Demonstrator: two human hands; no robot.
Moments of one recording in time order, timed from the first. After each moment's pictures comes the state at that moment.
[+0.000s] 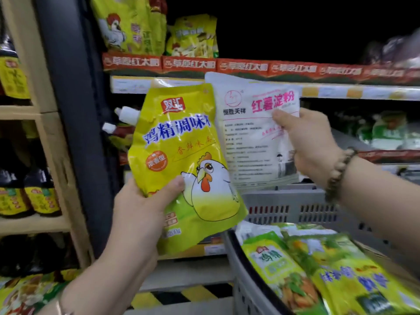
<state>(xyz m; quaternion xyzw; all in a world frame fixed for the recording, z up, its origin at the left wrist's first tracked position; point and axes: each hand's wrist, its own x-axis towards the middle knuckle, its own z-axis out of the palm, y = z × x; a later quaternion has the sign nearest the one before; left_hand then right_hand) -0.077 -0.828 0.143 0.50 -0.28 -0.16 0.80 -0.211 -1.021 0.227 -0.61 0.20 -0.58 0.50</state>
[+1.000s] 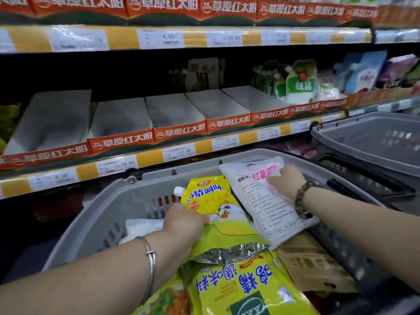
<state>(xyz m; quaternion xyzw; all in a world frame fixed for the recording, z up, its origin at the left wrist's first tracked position) -0.235 -1.075 0.063 0.77 -0.27 -0.36 0.46 -0.411 -1.250 0.050 -0.72 0.62 -0.20 0.22</state>
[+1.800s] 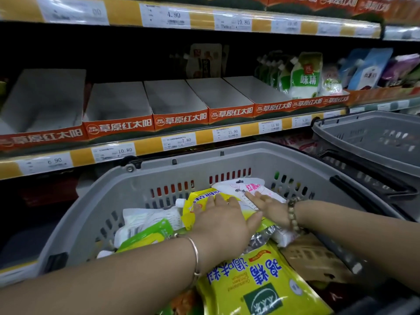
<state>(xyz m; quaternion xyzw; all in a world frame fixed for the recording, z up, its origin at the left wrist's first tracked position) -0.271 -1.093 0.035 0.74 -0.66 -0.09 -0.01 -0.395 -1.185 0.035 -0.83 0.49 0.14 0.20</state>
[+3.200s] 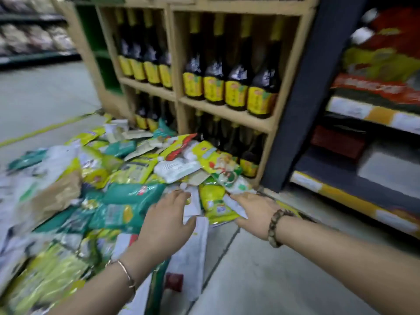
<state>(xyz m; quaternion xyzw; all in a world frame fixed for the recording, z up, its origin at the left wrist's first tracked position) 0.026 -0.498 -0.040 0.96 -0.20 0.04 0.19 0.007 -0.717 -0.028 -0.99 -0.06 0.10 0.07</state>
